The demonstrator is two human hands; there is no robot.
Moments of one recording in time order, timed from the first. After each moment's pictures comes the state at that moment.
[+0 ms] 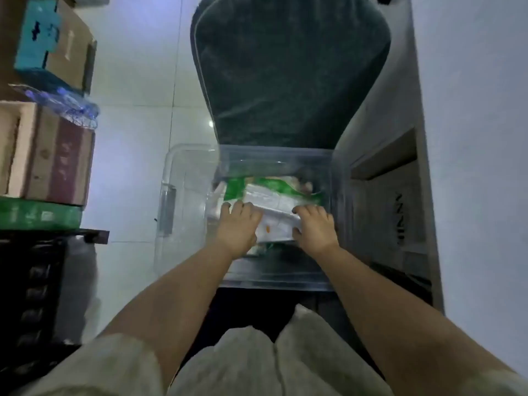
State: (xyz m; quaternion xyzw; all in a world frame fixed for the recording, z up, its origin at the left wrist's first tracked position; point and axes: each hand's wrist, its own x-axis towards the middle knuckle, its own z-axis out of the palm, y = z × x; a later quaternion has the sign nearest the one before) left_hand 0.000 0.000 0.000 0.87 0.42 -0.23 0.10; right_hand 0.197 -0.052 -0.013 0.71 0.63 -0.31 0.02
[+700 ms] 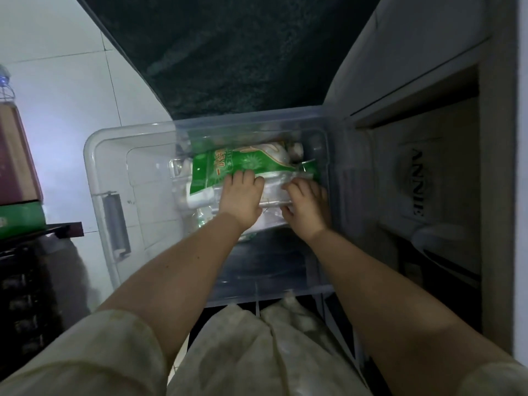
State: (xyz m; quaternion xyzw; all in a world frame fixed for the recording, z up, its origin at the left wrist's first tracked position) left_hand 0.062 0.048 -0.102 0.88 0.39 -0.23 0.15; right_hand 0.207 -0.036 -0.088 0.76 0.59 -0.28 -0.06
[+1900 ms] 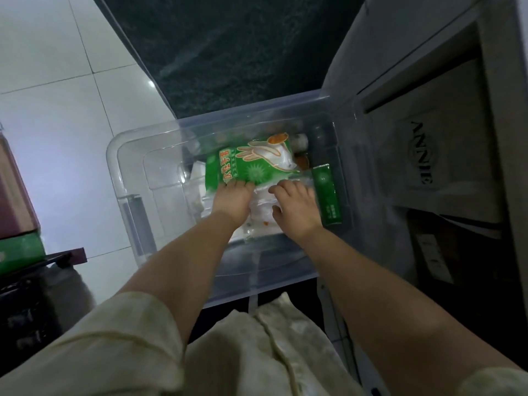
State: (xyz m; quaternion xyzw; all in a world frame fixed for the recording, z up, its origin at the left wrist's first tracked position) left_hand -0.003 0.059 -0.126 0.88 0.36 -0.26 0.19; right_hand 0.125 -0.039 -0.076 0.78 0.58 -0.25 -0.03
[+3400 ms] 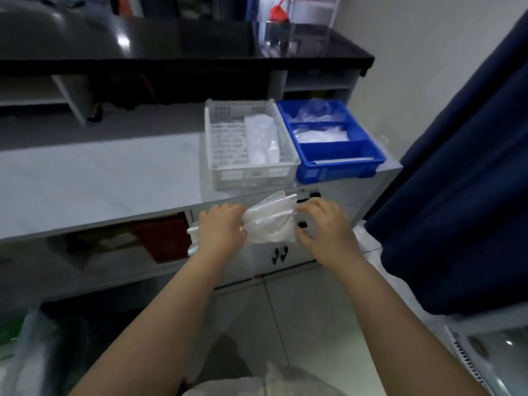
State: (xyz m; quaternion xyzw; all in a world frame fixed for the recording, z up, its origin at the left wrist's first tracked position) left_hand -0.038 -0.596 0.264 0.94 -0.30 0.02 0.15; right_hand -0.172 -0.770 0.290 0.95 -0.11 0.21 -0.19
